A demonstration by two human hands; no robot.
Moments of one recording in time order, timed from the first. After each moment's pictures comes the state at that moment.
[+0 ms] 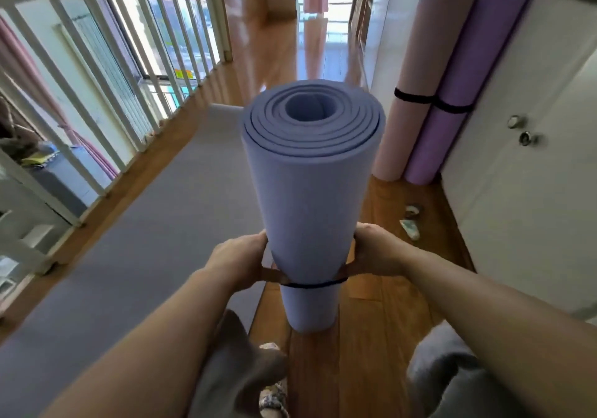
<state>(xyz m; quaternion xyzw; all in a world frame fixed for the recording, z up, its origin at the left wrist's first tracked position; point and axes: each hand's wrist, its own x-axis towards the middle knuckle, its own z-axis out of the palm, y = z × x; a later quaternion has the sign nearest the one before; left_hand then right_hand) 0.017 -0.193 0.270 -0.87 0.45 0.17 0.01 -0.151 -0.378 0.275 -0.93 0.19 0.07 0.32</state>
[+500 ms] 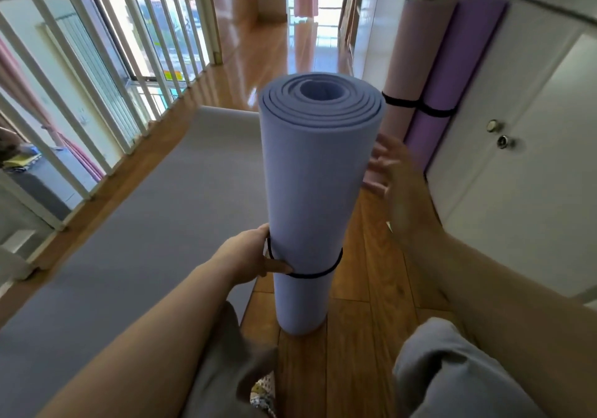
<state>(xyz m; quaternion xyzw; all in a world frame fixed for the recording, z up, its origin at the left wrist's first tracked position) -0.002 -0.218 0.282 -0.86 0.42 0.27 -0.12 -0.158 -0.371 0.353 -0.65 0.21 -0.38 0.63</state>
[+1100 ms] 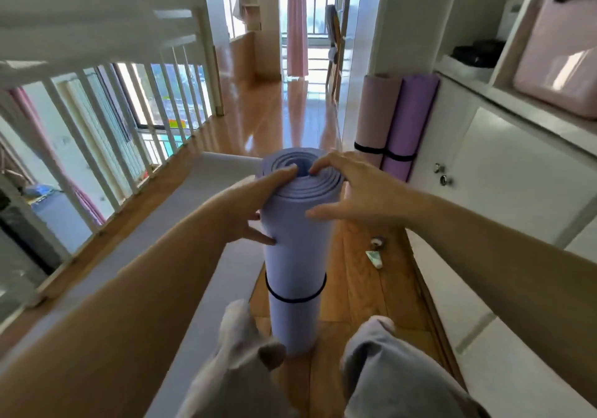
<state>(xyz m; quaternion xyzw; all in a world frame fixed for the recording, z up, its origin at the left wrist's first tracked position) -0.084 -0.197 0.469 -0.70 0.20 0.42 -0.55 -0.231 -0.327 0.488 -0.95 0.14 -0.12 0.26</state>
